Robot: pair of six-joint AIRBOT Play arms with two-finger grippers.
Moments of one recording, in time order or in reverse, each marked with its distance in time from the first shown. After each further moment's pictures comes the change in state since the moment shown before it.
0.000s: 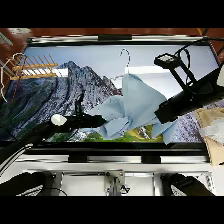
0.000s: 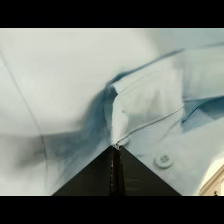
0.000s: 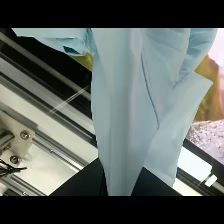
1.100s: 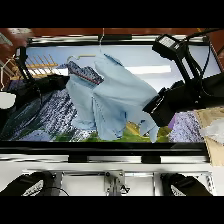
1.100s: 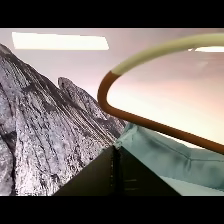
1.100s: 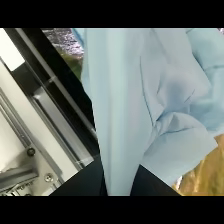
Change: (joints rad) left arm 0.371 0.223 0.269 0.321 0.005 0.146; right arm 0.001 0.077 0.000 0.251 -0.200 -0.204
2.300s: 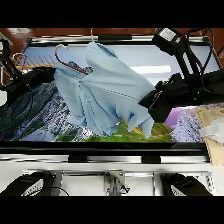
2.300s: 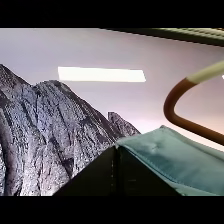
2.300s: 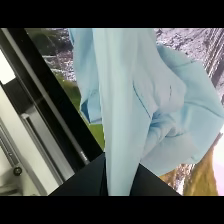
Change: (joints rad) left arm 0.091 -0.005 0.021 0.085 0.086 -0.027; right arm 0.000 0.000 0.000 0.041 -0.095 -0.094
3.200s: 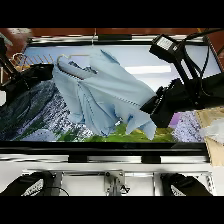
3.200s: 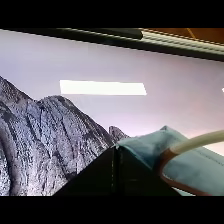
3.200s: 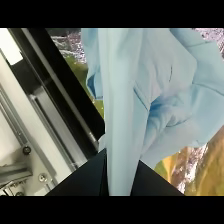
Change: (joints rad) left arm 0.000 0.013 0.003 -0.002 0.053 -0.002; right arm 0.000 0.000 0.000 -0.027 0.111 0.001
